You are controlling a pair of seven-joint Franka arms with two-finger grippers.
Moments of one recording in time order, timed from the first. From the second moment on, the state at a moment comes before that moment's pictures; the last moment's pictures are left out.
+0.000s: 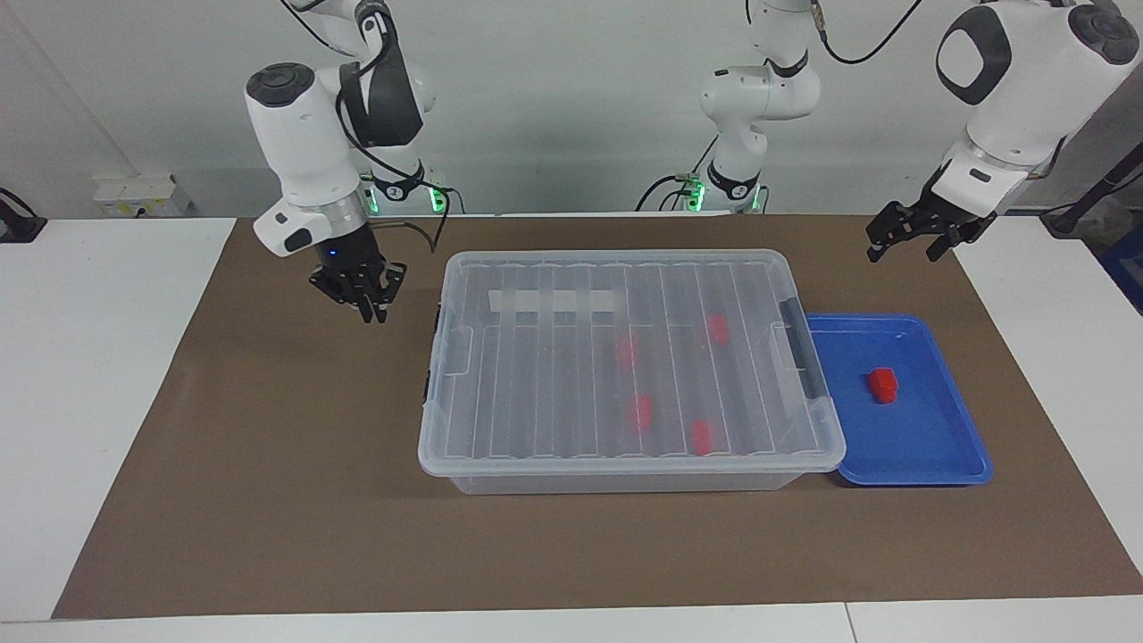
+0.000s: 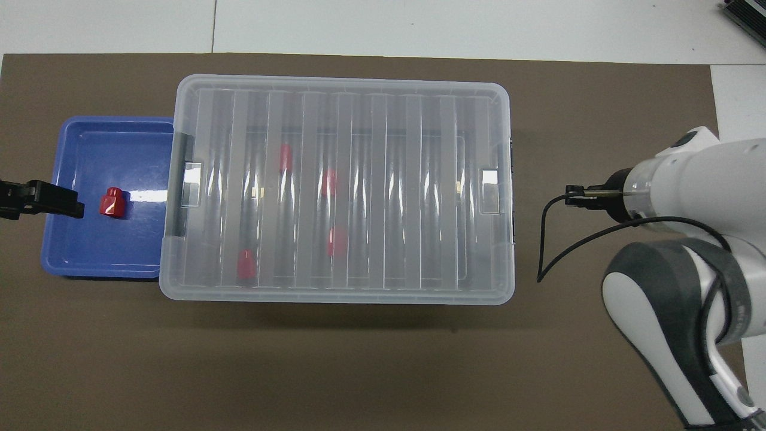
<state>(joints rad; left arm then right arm) -0.07 -0.02 0.11 -1.72 -0.03 1.64 0.09 0.08 -0.08 0.04 -2.00 0.02 2.07 0.21</state>
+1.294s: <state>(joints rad) -0.15 -0.01 0.16 -1.71 -0.03 1.65 0.05 -0.03 0.02 0.03 -1.56 -0.01 1.59 0.23</state>
